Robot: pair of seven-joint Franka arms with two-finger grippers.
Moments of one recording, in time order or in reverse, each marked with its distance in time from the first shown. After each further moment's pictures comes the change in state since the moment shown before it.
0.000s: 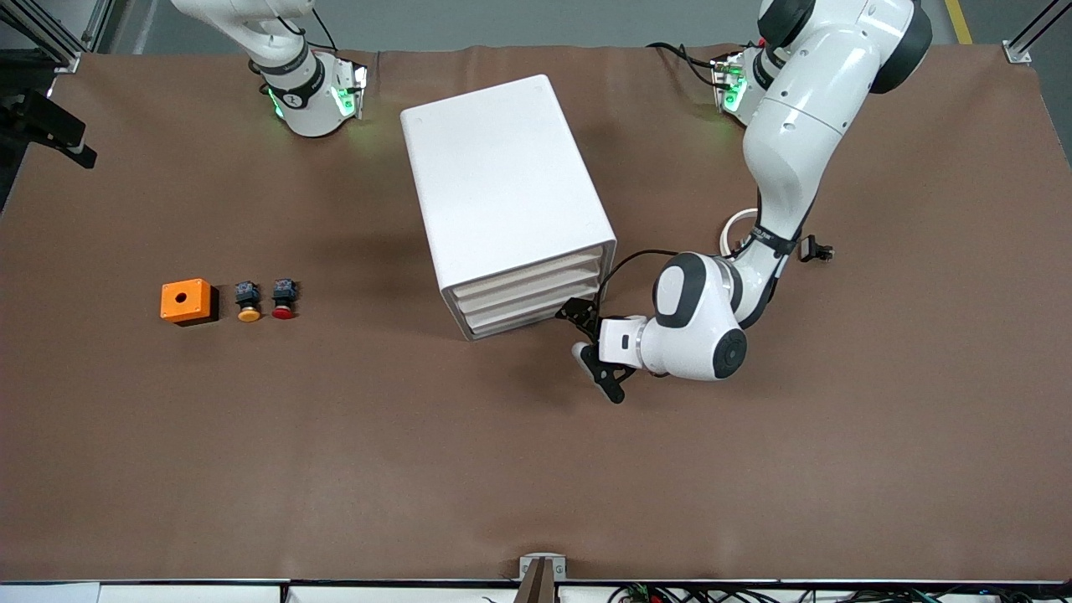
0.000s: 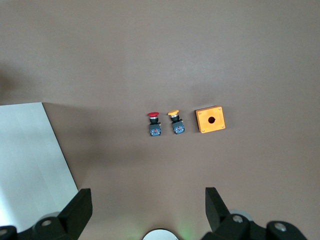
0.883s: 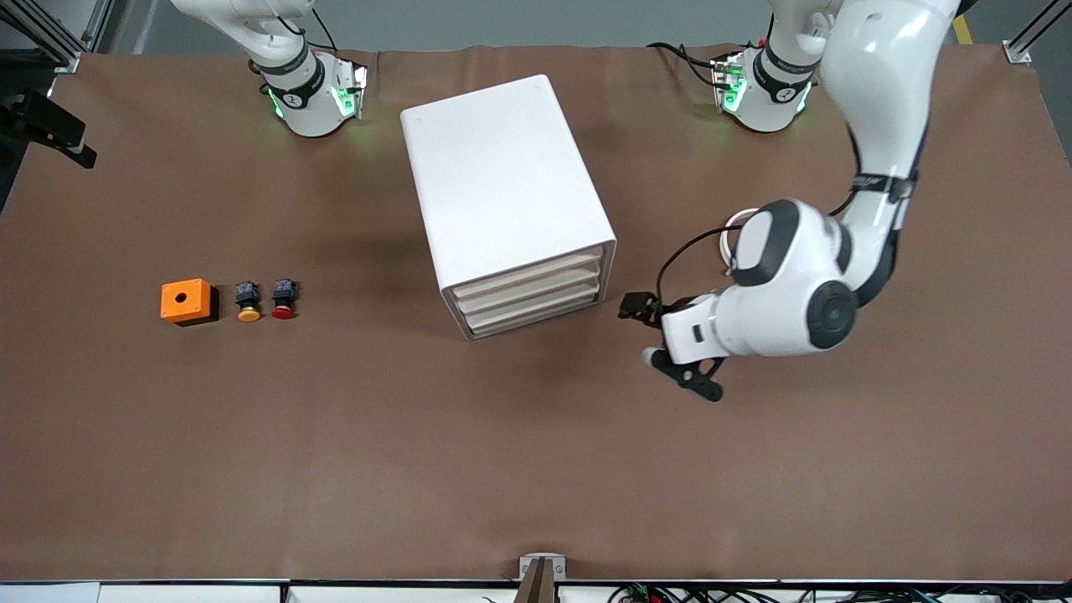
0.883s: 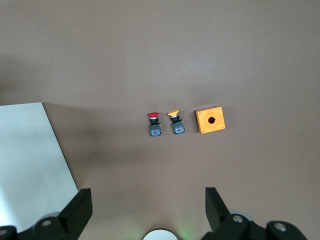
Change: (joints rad) left arm 0.054 -0.217 0.027 -0.023 0.283 -0.121 -0.478; right arm 0.000 0.000 0.000 0.001 0.000 0.000 0.000
